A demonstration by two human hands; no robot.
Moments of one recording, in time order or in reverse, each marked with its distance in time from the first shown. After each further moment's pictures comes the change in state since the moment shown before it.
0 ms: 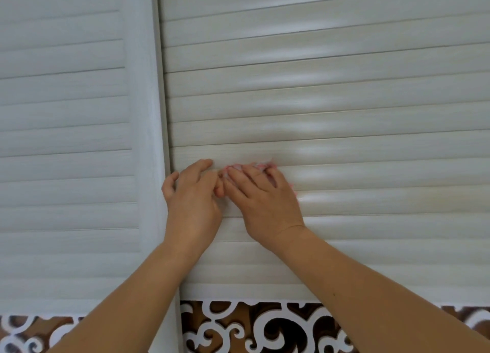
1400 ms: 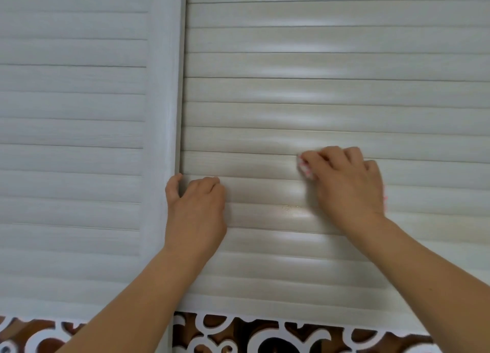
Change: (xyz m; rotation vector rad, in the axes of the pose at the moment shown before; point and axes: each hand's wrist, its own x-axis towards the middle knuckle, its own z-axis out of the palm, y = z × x) left_hand -0.002 -0.014 0.010 0.309 0.112 0.118; right_hand -0.005 0.081 -0.046 -0.148 0.126 0.290
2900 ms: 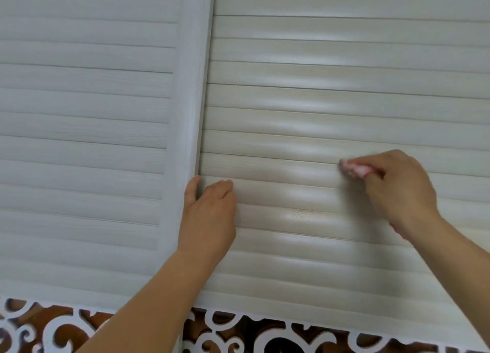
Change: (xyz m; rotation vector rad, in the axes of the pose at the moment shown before) left_hand -0.006 -0.005 -0.007 -0.072 -0.049 0.027; right_hand 0.012 0.037 -0.030 0.381 -0.209 0.297
